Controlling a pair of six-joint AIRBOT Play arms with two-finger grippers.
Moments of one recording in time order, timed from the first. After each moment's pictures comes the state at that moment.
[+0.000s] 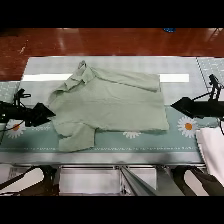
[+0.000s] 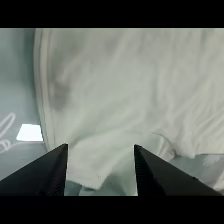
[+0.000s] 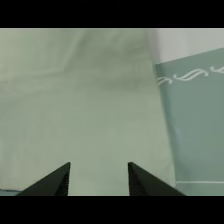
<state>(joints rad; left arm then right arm) 0.49 -1.23 0.71 0.94 -1.25 -1.29 -0.30 -0.87 0.66 -0.94 1.09 1.36</state>
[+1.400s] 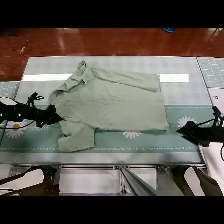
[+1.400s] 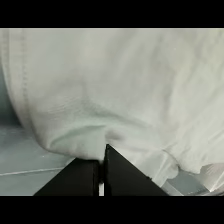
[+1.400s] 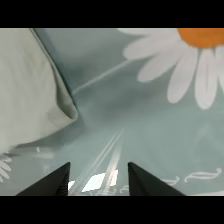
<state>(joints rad) 0.34 -1.34 0.70 0.90 -1.14 -1.35 -0.60 -0.78 0.43 -1.11 1.28 1.46</state>
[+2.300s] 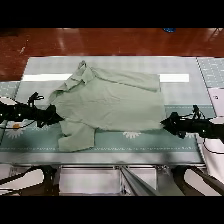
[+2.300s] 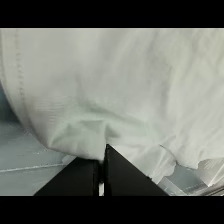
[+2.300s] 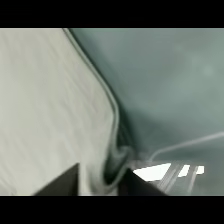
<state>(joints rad) 0.34 -1.34 0.70 0.90 -1.16 -1.34 -0.41 -1.11 0.39 -0.75 0.96 1.43</state>
